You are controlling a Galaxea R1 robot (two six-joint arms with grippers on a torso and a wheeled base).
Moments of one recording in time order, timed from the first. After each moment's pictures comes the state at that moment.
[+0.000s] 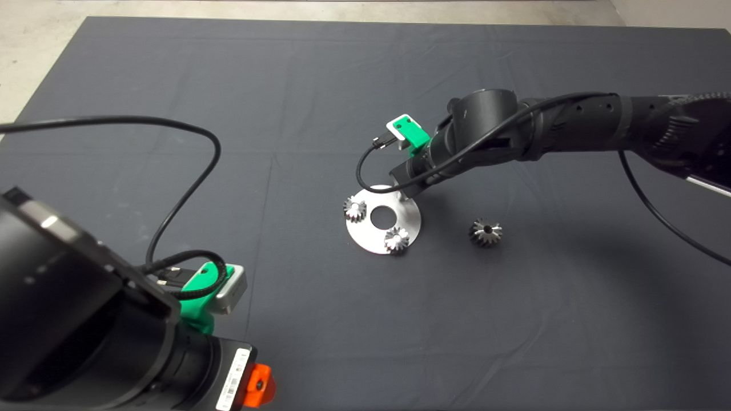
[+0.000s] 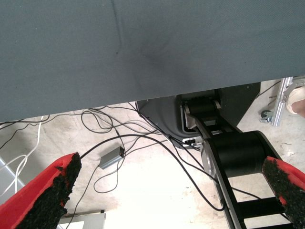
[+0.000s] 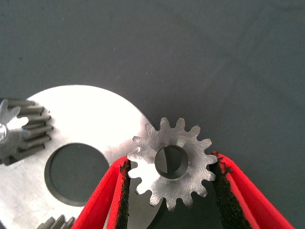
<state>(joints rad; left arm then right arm) -0.56 2.39 -0.30 0.04 1.53 -1.95 0.33 2.74 -1.17 -0.71 -1.41 1.06</state>
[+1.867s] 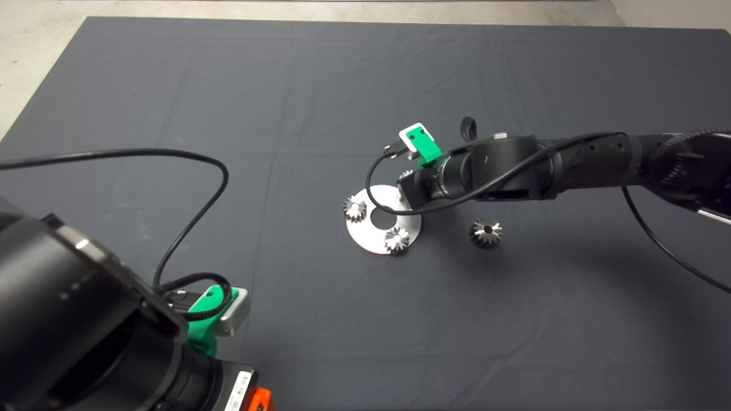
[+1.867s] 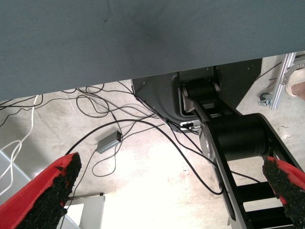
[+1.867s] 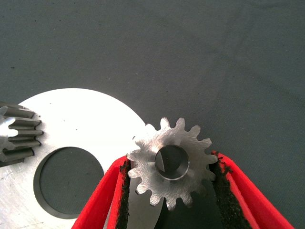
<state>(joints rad) -0.47 2.39 -0.30 0.04 1.53 -1.94 0.24 2.67 -1.05 -0.96 -1.40 1.18</state>
